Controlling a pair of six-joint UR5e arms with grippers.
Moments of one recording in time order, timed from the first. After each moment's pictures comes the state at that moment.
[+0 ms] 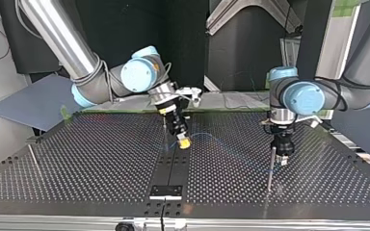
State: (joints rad) left arm 0.01 -1.77 -1.73 -2.71 -1.66 -1.88; right arm 2.31 -0.99 1.21 -0.26 1.50 1.53
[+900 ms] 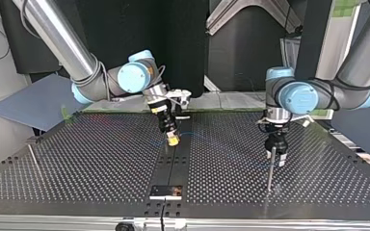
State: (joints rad) left arm 0.00 -1.80 -1.74 -2.69 -1.64 -1.96; right arm 2.25 -0.96 1.29 -0.37 1.50 1.58
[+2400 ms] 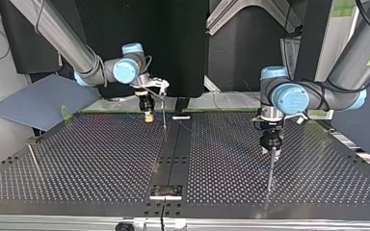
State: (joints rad) left arm -0.02 -1.83 -1.74 -2.69 -1.68 -1.95; right arm 2.14 -0.85 1.52 -0.52 1.61 1.59
